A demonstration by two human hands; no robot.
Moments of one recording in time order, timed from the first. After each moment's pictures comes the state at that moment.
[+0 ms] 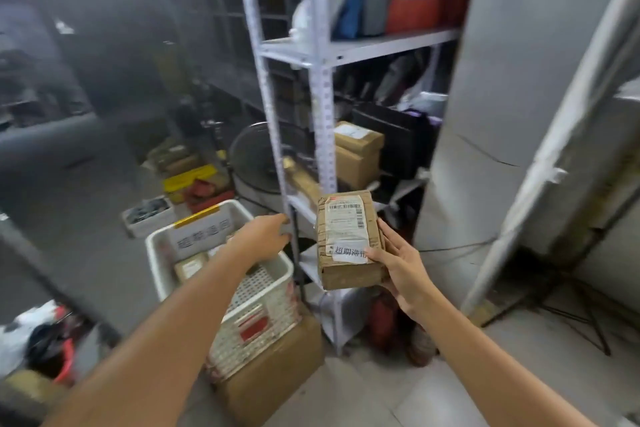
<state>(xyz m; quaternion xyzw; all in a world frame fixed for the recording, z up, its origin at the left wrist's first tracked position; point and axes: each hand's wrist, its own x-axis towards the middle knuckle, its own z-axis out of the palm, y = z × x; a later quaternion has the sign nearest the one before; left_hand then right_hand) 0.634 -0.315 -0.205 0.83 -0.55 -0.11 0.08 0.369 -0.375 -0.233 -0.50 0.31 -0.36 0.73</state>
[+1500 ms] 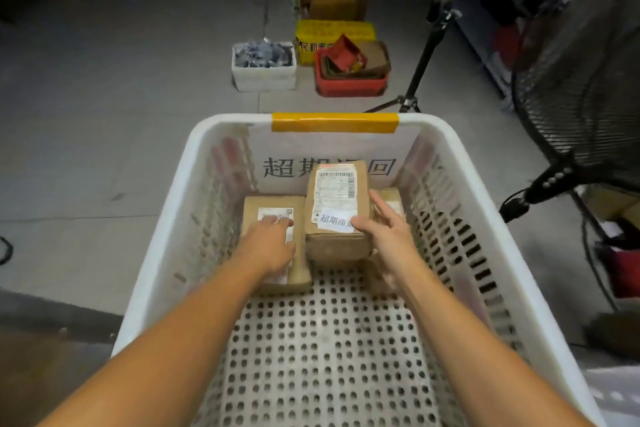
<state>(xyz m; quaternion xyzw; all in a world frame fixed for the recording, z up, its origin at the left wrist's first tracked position) 1.252 -0.427 -0.799 0.94 -0.23 -0.23 0.11 1.148 -0.610 -0.768 -0.54 0.34 -0.06 0.77</state>
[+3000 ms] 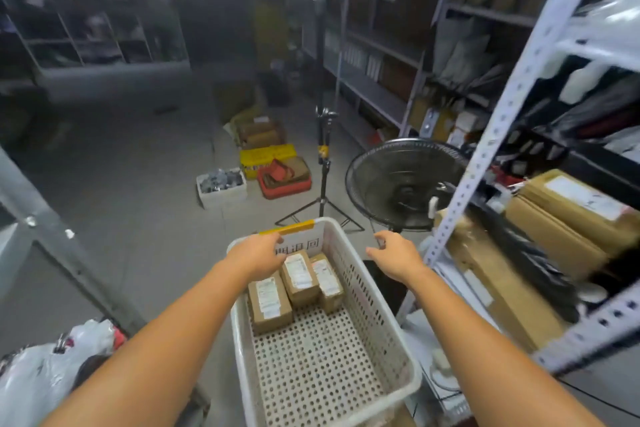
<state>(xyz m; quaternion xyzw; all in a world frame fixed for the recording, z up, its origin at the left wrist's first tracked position) 1.098 -0.323 -0.294 0.90 -0.38 -0.20 0.04 0.916 -0.513 -0.291 -0.85 0.42 0.02 0.32</state>
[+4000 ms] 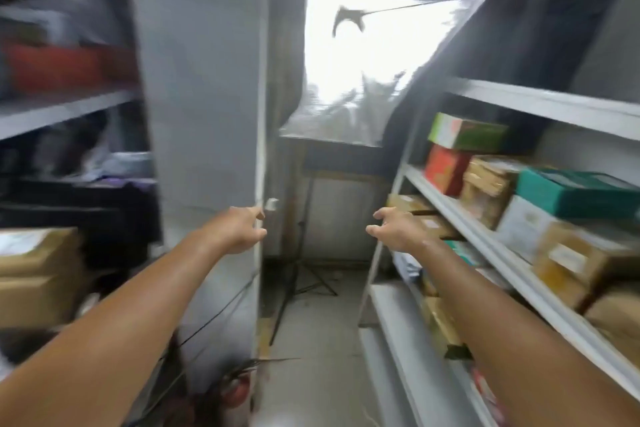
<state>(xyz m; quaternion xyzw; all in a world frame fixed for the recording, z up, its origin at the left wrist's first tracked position) 0.375 -0.597 -0.100 0.49 -0.86 -0.12 0.07 0.101 -0.462 -0.080 -0.53 0.83 -0.17 0.10</state>
